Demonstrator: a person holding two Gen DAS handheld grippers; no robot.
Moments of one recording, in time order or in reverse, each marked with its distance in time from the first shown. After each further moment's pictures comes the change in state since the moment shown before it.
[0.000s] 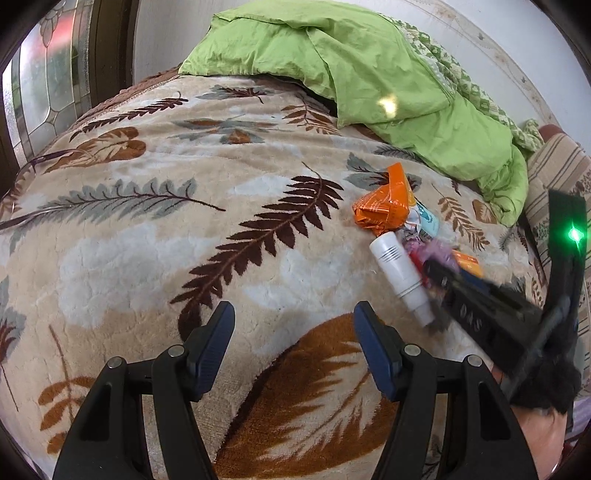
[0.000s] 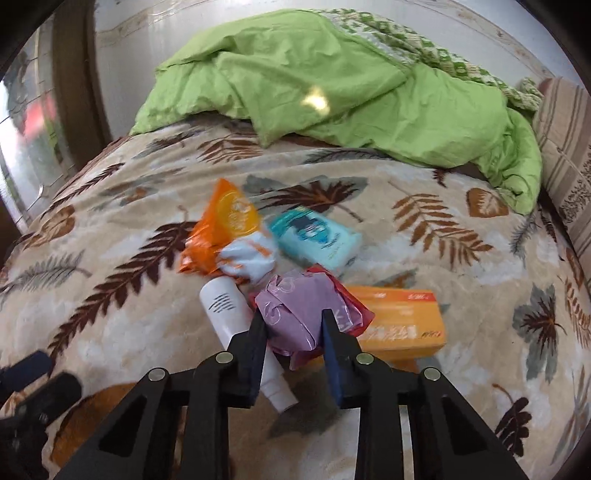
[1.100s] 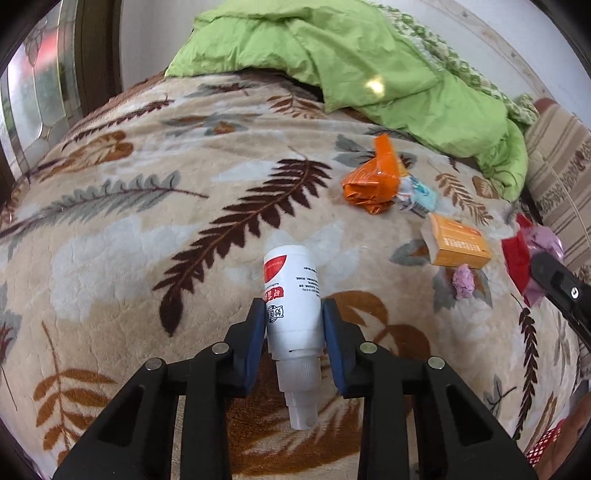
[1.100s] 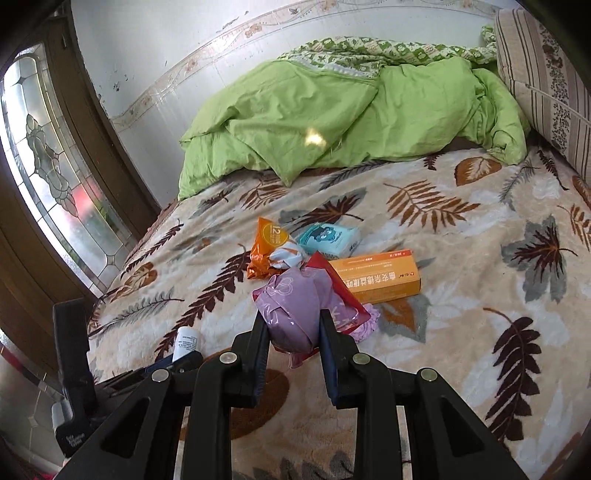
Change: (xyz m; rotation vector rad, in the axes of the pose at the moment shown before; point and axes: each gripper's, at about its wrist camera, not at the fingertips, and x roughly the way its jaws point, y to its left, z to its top) left arm 0.007 -0.022 -0.016 0.102 0.004 0.034; right arm -0.100 -0.043 -0.037 0.246 -0.149 0.236
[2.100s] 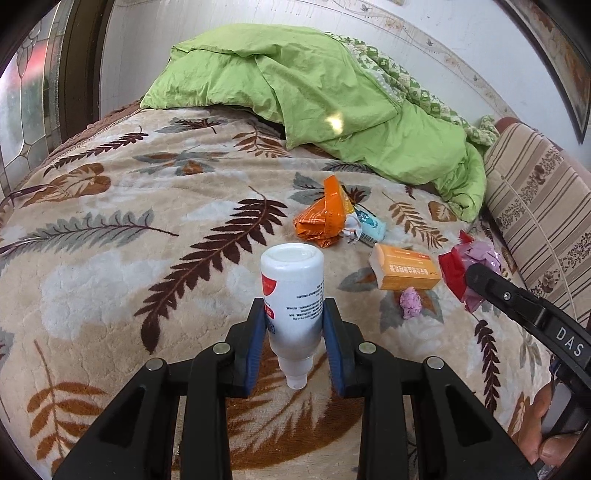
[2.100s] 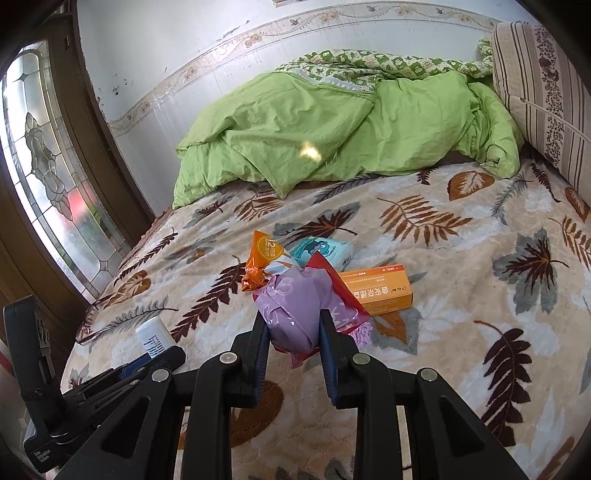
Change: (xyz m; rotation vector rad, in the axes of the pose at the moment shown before) left arm -0.031 -0.008 0.004 0.007 -0.114 -0.145; right arm -0.004 0.002 0.003 -0.020 -0.042 -0.031
